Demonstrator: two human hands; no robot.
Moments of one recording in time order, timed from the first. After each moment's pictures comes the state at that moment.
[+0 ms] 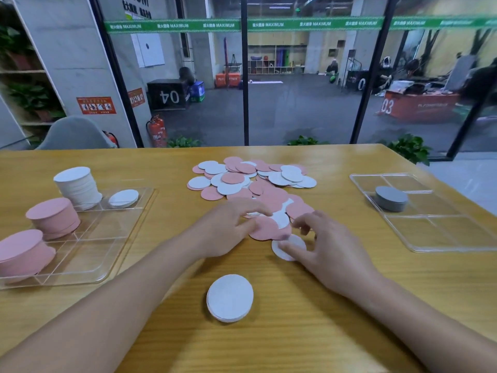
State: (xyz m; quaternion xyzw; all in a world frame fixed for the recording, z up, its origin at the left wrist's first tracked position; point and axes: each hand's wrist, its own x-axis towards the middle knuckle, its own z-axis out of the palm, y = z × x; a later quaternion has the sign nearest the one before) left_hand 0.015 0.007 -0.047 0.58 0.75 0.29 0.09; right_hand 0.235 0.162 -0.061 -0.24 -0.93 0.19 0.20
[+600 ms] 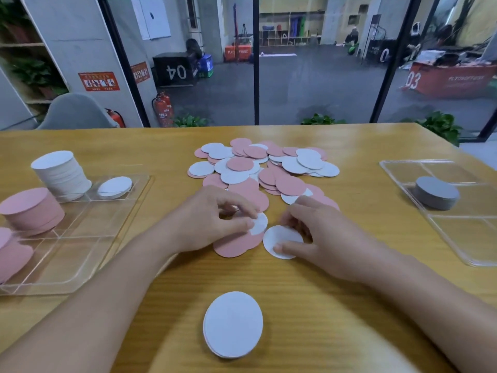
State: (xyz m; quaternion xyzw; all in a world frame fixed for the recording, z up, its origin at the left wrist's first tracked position) left_hand -0.018 -0.005 -0.041 0.51 0.76 0.36 0.16; right_hand 0.176 0.192 -0.057 -0.11 -0.97 0.22 0.07
